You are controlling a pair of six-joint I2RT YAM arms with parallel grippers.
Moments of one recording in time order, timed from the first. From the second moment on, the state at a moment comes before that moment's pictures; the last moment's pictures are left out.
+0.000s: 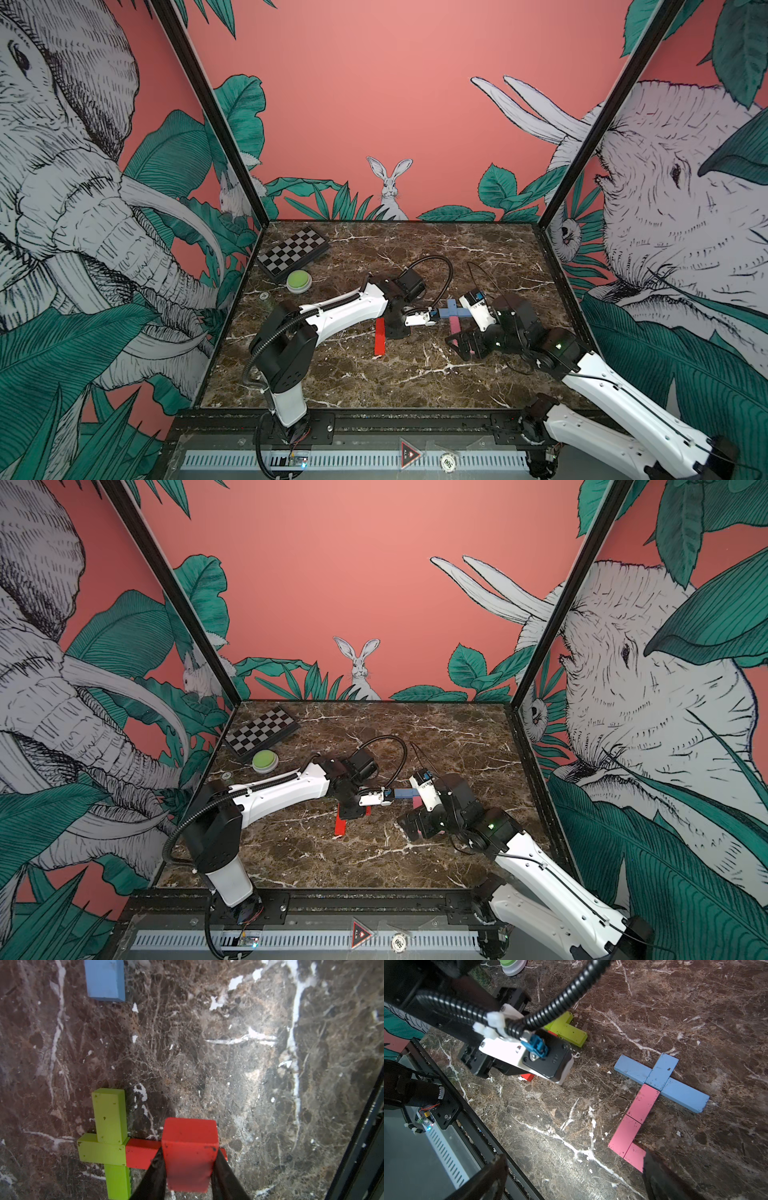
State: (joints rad) left arm -0.90 1.75 1.32 -0.92 0.09 0.67; right arm 0.67 0.84 0.77 -0.71 -0.19 0.18
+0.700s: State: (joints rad) left arm -0.93 1.84 1.32 -0.94 0.09 0.71; right arm 0.67 0.83 0.77 -0.71 -0.18 0.18
